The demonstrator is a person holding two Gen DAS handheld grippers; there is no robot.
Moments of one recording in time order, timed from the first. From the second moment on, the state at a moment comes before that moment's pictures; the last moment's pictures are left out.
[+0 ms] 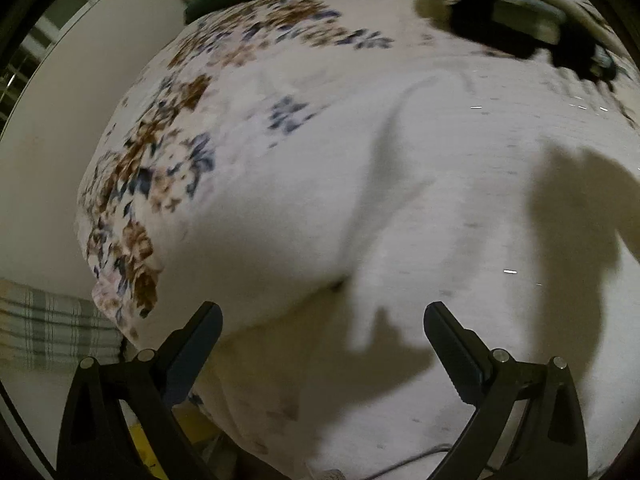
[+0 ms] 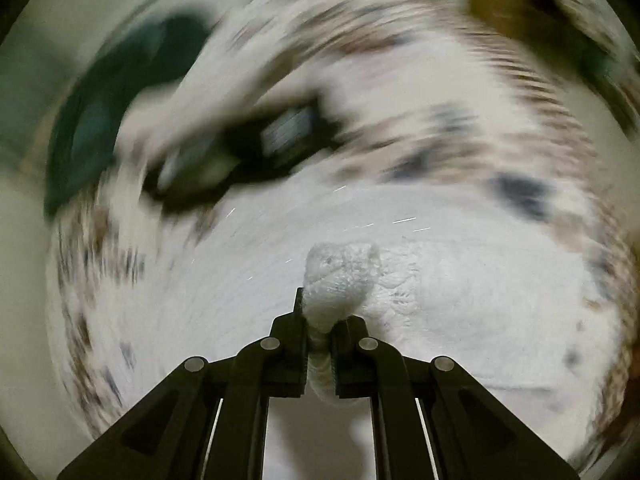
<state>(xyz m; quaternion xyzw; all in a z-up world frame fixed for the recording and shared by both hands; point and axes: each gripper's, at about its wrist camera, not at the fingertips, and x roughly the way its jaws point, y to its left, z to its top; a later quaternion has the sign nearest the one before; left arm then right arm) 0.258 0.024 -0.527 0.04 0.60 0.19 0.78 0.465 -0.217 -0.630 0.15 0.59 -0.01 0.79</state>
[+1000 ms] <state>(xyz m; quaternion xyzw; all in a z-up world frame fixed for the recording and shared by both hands) 0.122 0.280 -0.628 -0.61 0.50 0.23 0.58 0.380 -0.195 -0.721 0.21 0.70 -0.02 0.68</state>
